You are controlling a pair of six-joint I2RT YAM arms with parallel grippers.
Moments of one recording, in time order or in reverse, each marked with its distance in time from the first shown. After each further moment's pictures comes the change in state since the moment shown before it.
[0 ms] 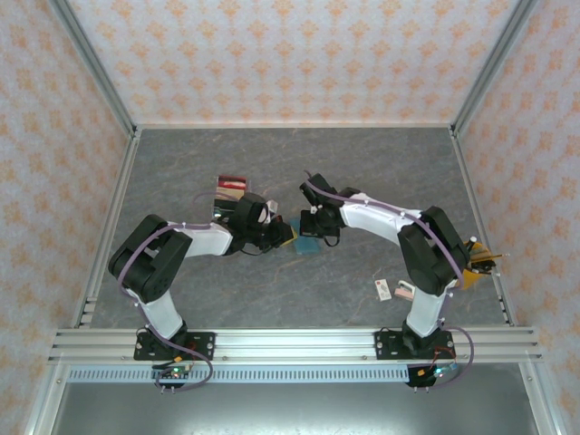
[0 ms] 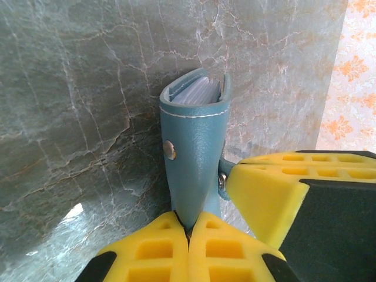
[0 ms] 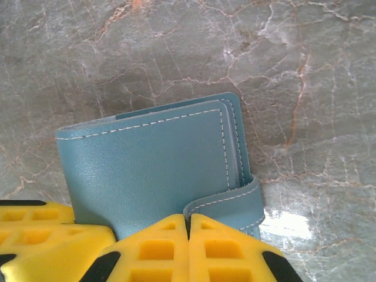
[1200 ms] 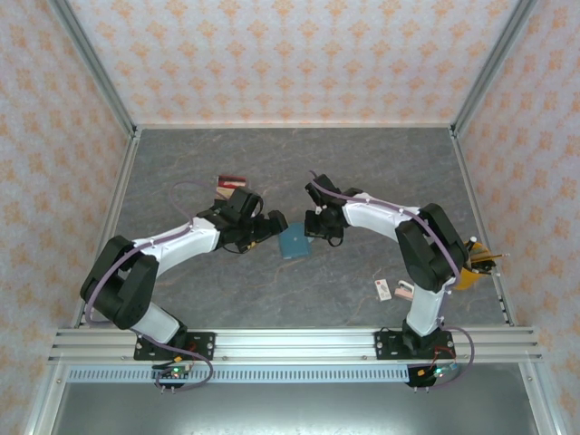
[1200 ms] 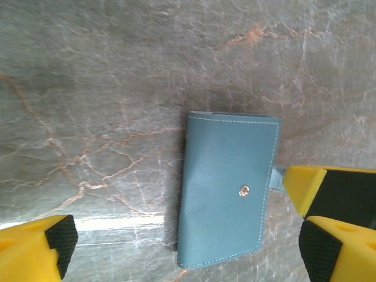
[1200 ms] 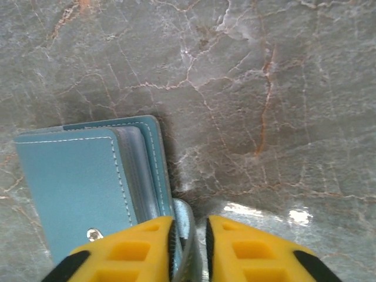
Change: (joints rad) left arm -0.001 -0.219 0.089 -0.515 -0.346 0.060; right arm -0.040 0.025 -0.029 0.036 -0.057 0.011
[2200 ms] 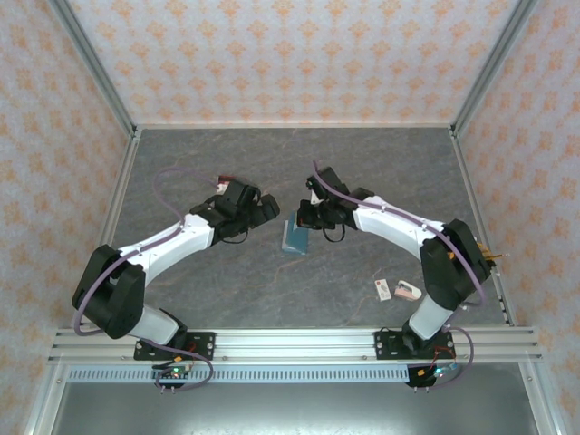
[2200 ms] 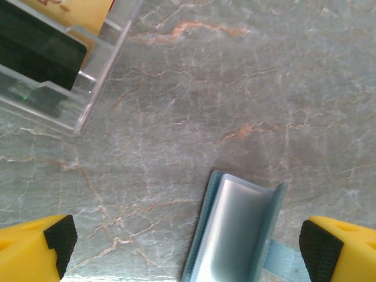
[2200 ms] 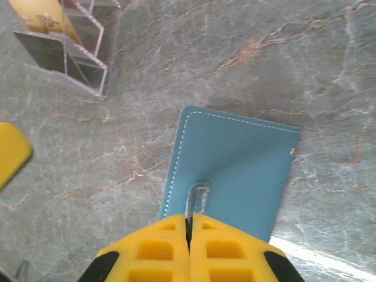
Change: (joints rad) left arm 0.000 -0.060 0.080 -0.052 -0.257 0.010; right arm 0.029 -0.169 -0.017 0.095 -0.060 0.006
